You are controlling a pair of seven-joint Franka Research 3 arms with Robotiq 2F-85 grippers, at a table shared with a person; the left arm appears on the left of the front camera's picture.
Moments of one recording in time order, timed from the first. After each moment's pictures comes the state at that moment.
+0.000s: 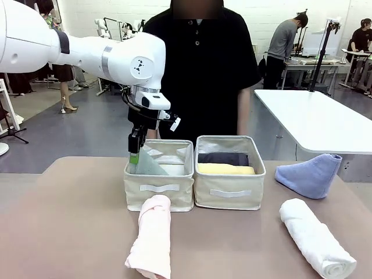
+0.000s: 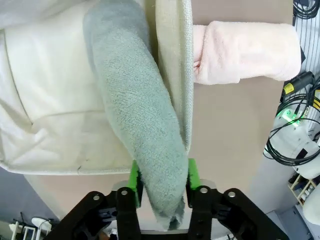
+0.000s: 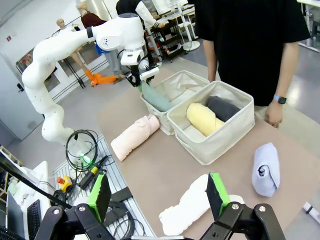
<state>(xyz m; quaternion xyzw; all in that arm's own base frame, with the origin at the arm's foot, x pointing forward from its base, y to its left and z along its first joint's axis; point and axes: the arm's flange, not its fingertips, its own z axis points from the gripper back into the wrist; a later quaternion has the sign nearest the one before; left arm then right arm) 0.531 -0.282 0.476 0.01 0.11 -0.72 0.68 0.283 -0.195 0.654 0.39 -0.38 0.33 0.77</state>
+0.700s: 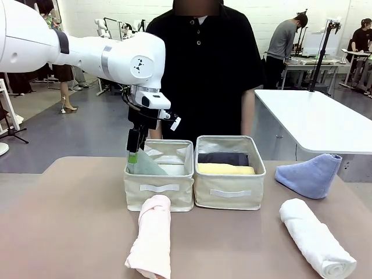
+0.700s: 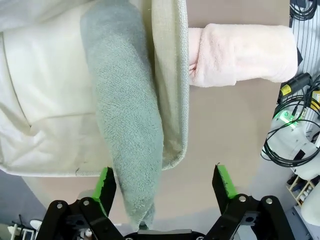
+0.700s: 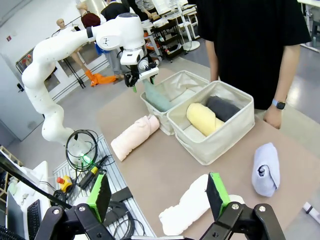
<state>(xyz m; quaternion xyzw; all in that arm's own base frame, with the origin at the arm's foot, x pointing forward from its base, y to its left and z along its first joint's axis) 0.530 -0.282 0.477 0.00 0.11 -0.72 0.69 0.283 -0.195 0.654 0.39 -0.38 0.33 0.77</state>
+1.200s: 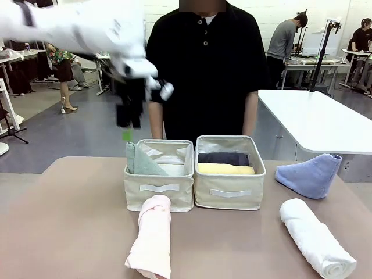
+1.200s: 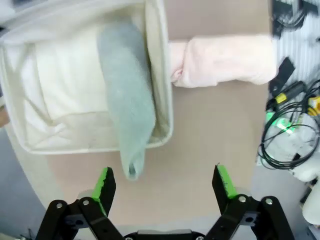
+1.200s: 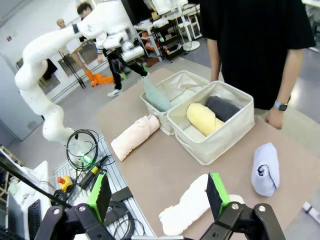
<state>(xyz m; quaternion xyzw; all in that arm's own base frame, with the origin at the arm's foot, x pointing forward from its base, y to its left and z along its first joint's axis) 0.503 -0.245 0.577 -0.03 0.02 -0.73 0.68 0.283 -0.195 0.653 0.39 -0.38 0.33 0.77</state>
